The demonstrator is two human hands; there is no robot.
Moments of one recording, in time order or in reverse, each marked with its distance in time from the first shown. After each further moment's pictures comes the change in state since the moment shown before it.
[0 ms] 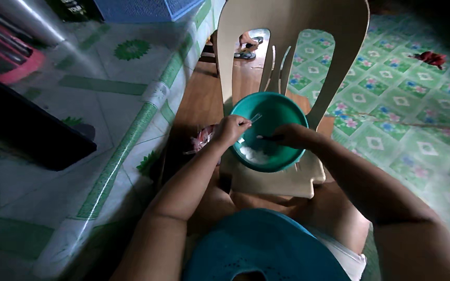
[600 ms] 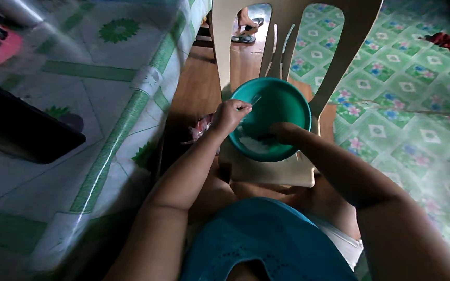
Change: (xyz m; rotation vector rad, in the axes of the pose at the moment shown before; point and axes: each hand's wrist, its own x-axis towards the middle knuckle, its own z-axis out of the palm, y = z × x) left_hand 0.002 0.004 -0.004 -0.036 0.050 0.004; right_hand 0.032 0.022 0.062 -0.288 -0.241 0.107
